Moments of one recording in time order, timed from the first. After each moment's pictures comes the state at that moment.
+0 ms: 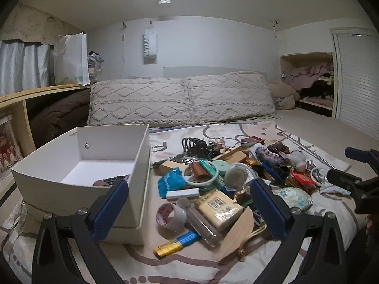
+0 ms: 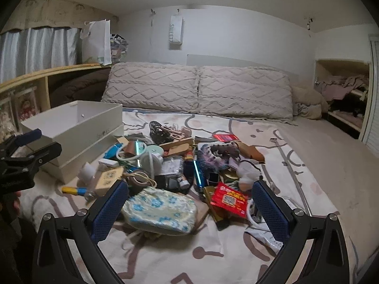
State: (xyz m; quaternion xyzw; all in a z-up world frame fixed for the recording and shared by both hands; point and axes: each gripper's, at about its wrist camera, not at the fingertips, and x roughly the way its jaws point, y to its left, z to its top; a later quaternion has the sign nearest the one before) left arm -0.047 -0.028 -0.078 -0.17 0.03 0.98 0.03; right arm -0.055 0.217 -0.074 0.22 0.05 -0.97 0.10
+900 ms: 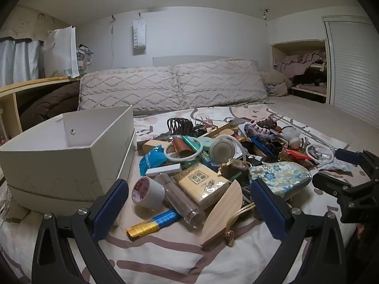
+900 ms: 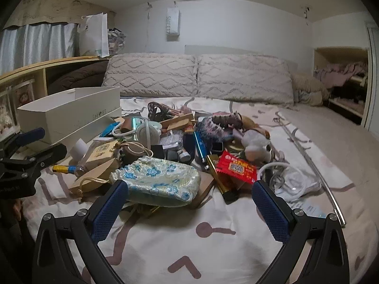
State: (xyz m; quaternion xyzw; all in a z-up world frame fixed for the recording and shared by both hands) left arm -0.054 -0.007 -0.120 -0.20 0.03 0.98 0.05; right arm -0.056 0.221 -0.127 0.24 0.03 -0.97 0.10
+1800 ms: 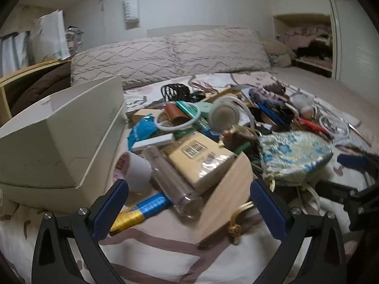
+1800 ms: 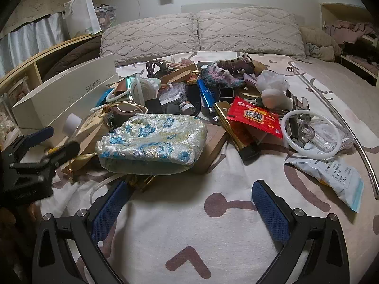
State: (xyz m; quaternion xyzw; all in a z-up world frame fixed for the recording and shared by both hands) left arm -0.088 0.013 -0.154 -0.29 0.07 0.95 0.05; right arm -0.083 0.226 -0.166 0.36 -0.02 -0.92 0.13
